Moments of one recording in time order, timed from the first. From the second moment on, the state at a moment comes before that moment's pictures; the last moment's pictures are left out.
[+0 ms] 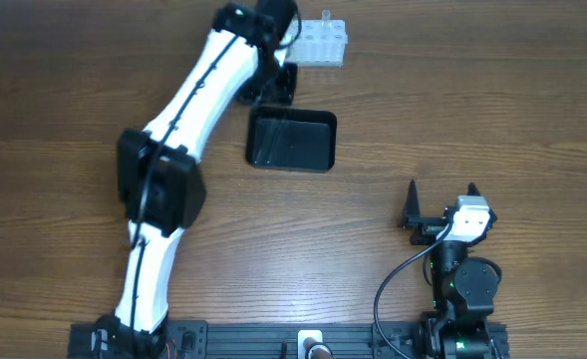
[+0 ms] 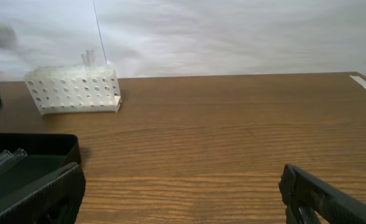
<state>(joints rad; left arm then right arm) -0.44 2.32 2.26 -1.31 0.11 -0.30 0.03 0.01 0.01 -0.07 0.07 0.03</state>
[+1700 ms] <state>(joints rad) -0.25 1.09 1.08 -0.46 -0.13 -0.36 0.03 0.01 0.01 -0.07 0.06 0.03</state>
